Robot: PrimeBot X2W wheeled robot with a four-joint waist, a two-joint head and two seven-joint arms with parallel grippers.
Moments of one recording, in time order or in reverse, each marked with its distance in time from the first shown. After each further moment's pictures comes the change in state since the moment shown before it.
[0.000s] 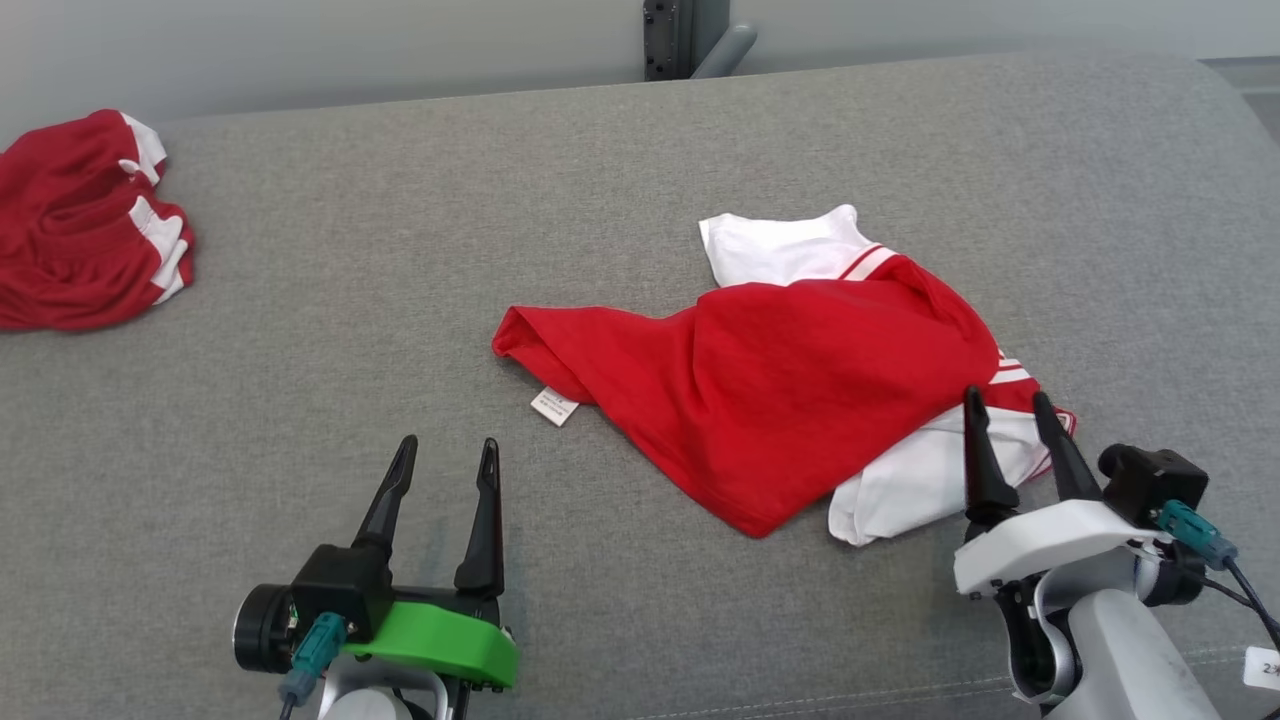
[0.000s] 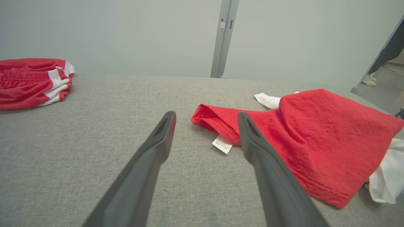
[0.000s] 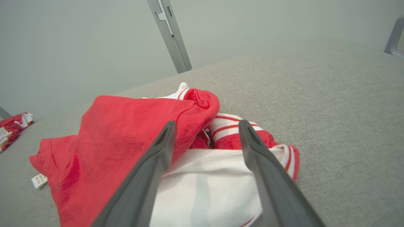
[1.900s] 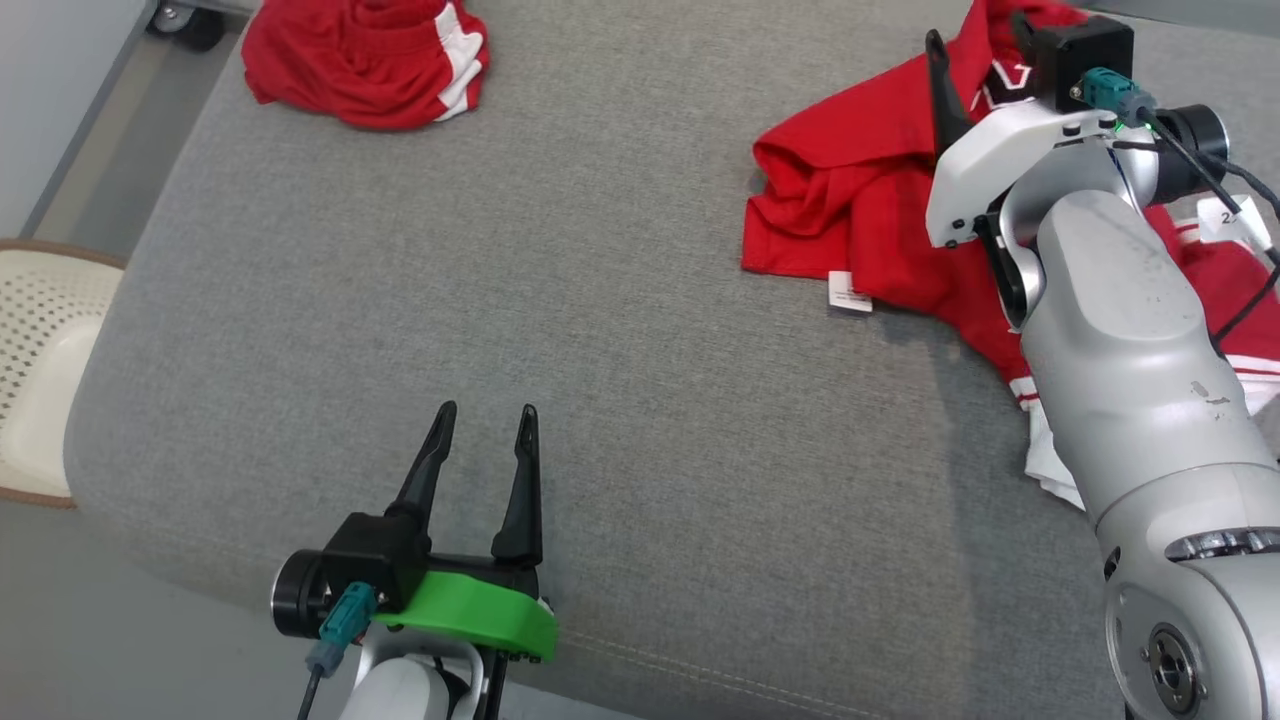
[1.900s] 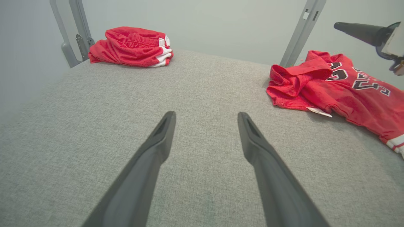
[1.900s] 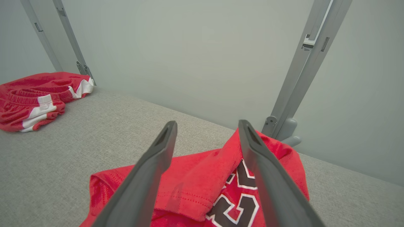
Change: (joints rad) left arm -0.060 0.000 -0.096 -0.013 -0.082 0.053 0.000; right arm -0.870 -0.005 -0.056 0.704 -0.476 0.000 0.013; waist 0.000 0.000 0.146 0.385
